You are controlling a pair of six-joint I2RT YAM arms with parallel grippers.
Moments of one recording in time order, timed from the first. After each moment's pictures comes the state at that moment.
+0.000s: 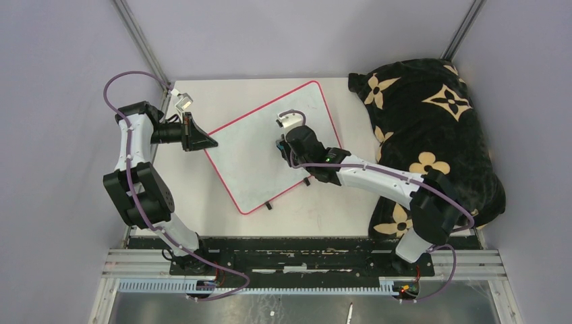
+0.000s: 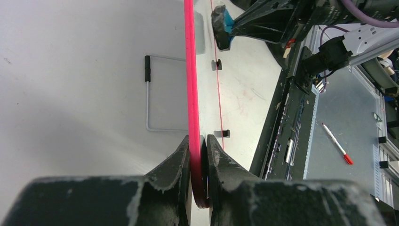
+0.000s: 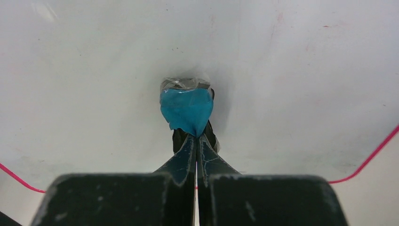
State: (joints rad) left arm 0.33 1.69 1.51 -1.48 1.25 1.16; right arm 0.91 1.64 1.21 -0.13 0.34 0.20
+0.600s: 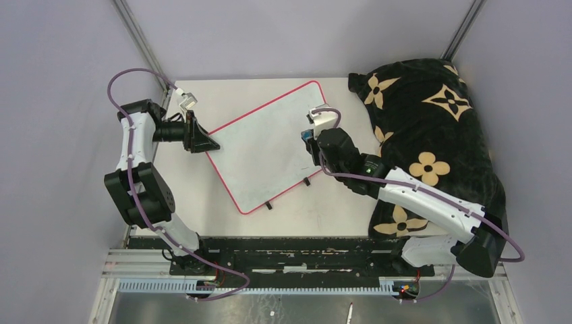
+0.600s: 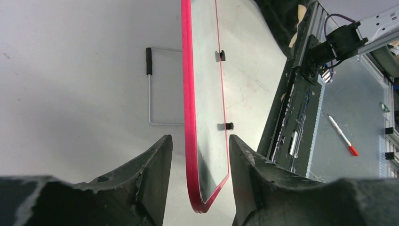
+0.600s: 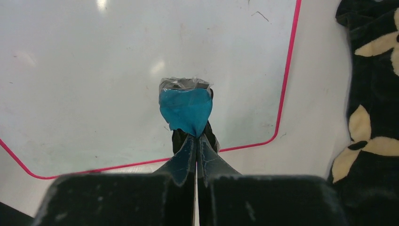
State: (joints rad) left arm 0.32 1.69 1.52 -1.47 1.21 1.15; right arm 0.93 1.29 1.15 -0.30 0.51 0.19
